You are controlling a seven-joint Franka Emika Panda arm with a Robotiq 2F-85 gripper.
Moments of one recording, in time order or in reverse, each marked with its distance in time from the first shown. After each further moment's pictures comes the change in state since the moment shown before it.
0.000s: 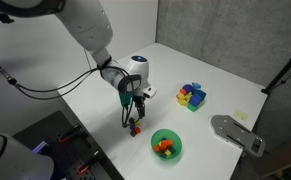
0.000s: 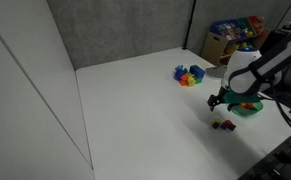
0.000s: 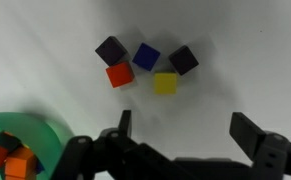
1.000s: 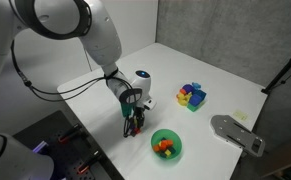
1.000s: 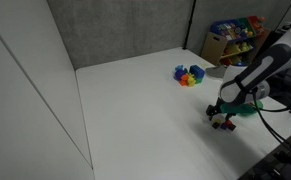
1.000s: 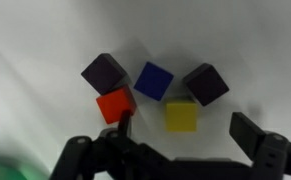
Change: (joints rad) arm -0.009 0.181 0.004 0.082 0.130 0.032 -0.104
